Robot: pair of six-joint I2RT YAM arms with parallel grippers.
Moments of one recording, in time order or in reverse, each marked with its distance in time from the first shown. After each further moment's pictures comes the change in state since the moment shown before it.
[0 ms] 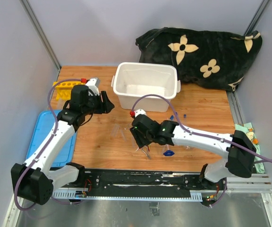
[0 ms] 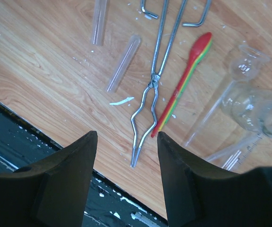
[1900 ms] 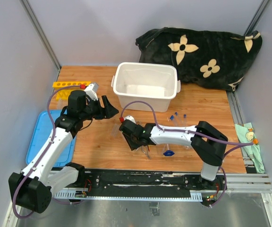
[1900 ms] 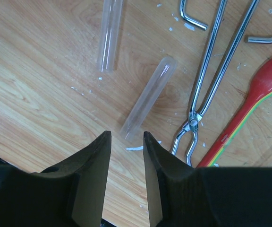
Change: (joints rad) left arm 0.009 -0.094 -0.085 0.006 0.160 -0.134; right arm 0.024 0.342 0.061 0.166 -0.042 0.050
